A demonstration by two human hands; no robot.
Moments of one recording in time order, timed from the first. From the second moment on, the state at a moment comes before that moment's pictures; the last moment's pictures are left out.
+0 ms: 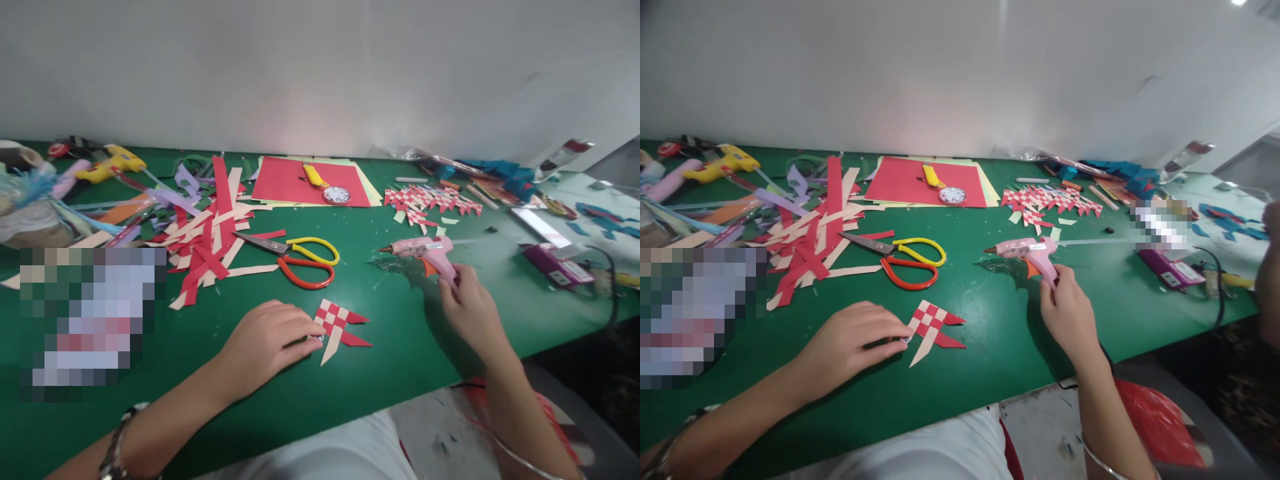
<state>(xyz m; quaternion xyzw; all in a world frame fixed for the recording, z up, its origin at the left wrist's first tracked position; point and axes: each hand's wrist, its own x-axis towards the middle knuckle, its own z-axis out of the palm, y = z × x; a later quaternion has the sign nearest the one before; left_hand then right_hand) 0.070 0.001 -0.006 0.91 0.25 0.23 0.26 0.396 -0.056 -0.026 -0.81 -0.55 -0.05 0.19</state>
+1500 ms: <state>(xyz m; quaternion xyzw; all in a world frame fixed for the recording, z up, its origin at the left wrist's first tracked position) 0.071 0.004 -0.007 0.88 0.32 0.24 0.26 0.340 -0.060 -0.028 -0.68 -0.70 -0.08 0.19</state>
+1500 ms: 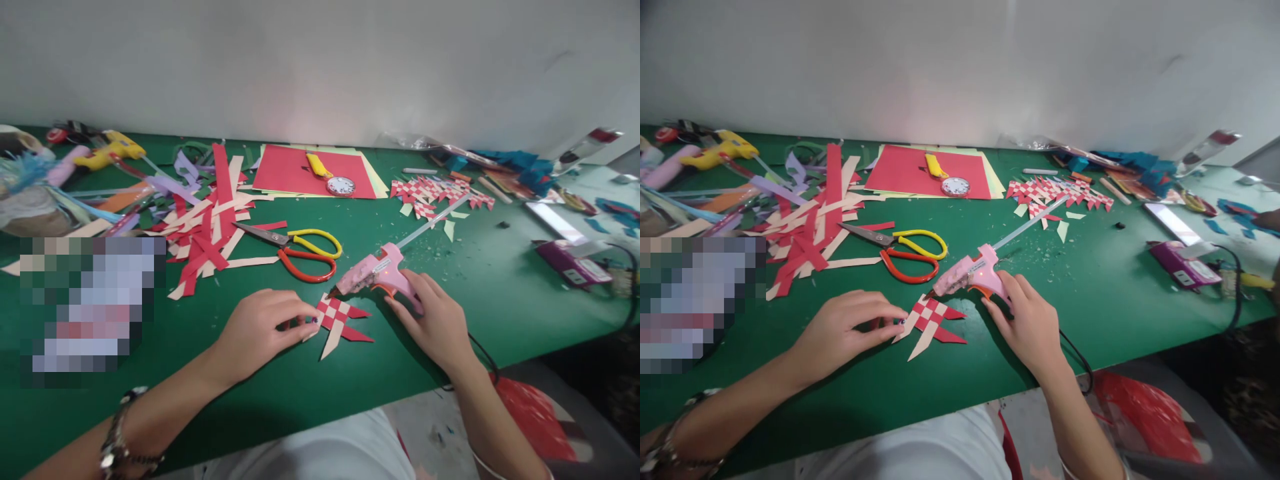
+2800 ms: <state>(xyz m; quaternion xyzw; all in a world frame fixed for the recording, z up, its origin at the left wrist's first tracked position) 0.075 0.003 -0.011 0.85 0.36 0.19 0.32 0.319 -0.068 -0.012 -0.69 -0.66 -0.12 0.25</state>
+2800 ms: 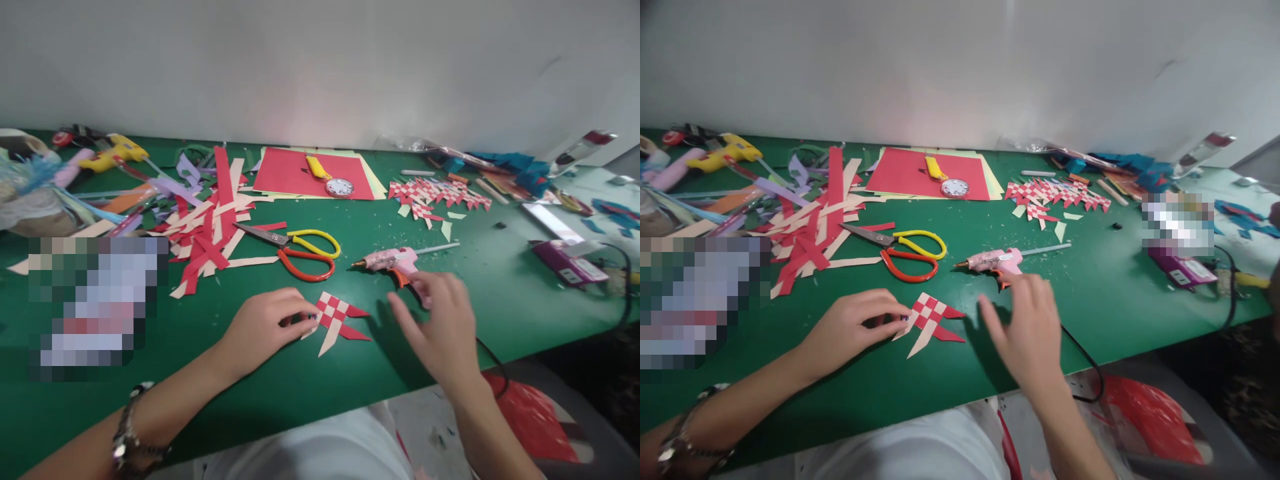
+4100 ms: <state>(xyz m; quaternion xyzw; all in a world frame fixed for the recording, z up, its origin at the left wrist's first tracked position) 0.092 0.029 -0.017 0.88 0.35 0.19 0.24 0.270 -0.073 -0.025 -0.63 -0.72 0.11 0.26</state>
